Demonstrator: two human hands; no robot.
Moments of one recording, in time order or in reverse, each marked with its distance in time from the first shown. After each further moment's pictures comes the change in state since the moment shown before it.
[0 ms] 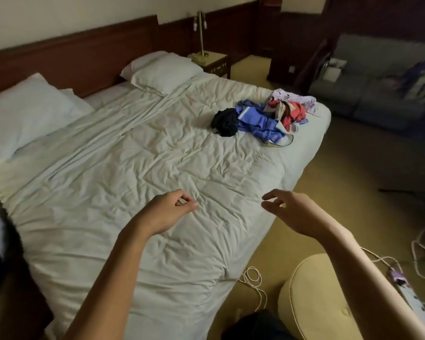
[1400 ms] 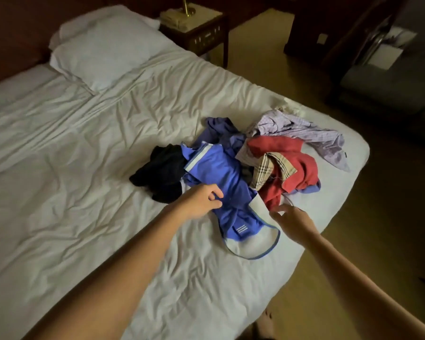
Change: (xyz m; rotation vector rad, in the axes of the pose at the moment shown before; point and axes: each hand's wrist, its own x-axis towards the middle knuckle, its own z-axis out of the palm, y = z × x) left_hand 0.848 0.259 0.155 0.067 -0.187 -0.024; right_hand 0.747 0.394 -0.195 -0.015 -0.116 0.270
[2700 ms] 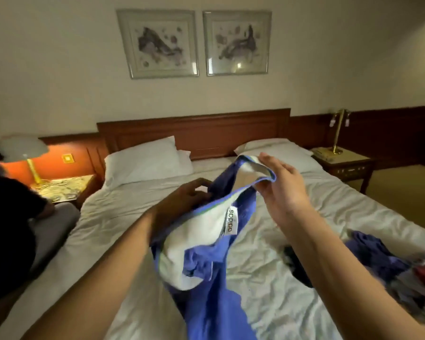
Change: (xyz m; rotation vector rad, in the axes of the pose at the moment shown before) left_hand -0.494 -0.156 -0.189 -0.609 0.790 0.156; right_hand -0.357 -0.453 0.050 1.415 -0.426 -0.814
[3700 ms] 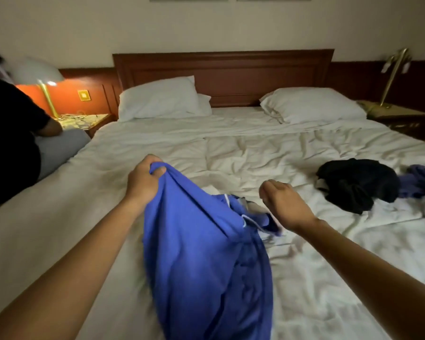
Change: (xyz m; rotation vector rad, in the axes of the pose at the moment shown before) left_hand -0.058 -0.382 0.039 0.396 0.795 -0.087; right_hand -0.015 0.377 -0.275 -1.598 -0.590 -0.624
